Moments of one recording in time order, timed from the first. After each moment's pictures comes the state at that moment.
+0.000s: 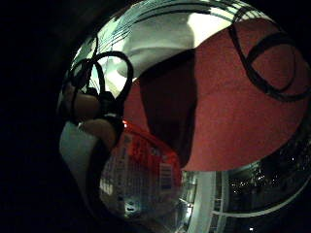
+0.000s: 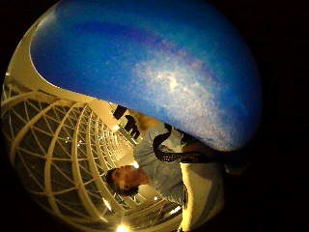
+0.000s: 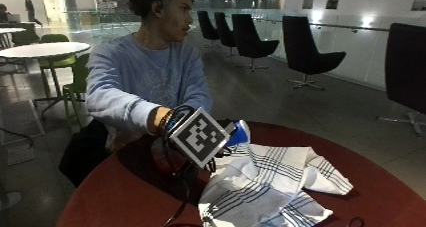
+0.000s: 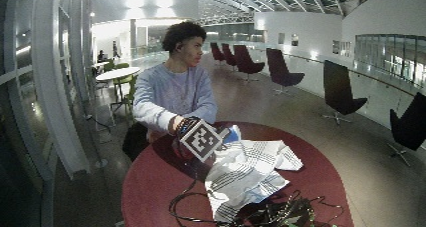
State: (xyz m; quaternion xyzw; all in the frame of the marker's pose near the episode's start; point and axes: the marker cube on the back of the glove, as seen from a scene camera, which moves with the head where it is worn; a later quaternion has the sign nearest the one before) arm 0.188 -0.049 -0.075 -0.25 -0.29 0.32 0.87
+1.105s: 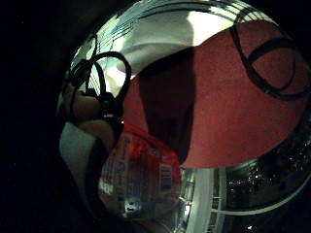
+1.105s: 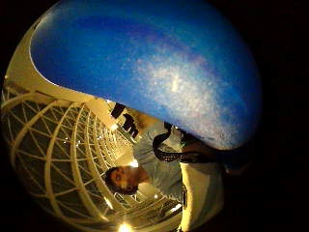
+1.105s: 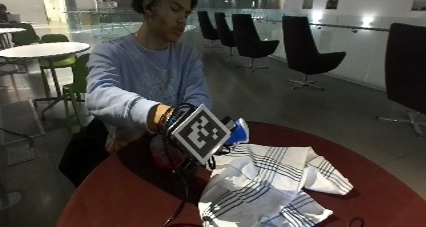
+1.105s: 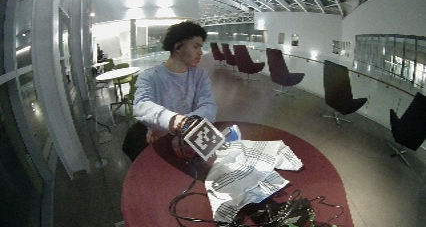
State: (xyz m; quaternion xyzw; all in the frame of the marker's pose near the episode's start) arm 0.184 -0.048 -0.077 -0.27 -0.27 0.32 0.87
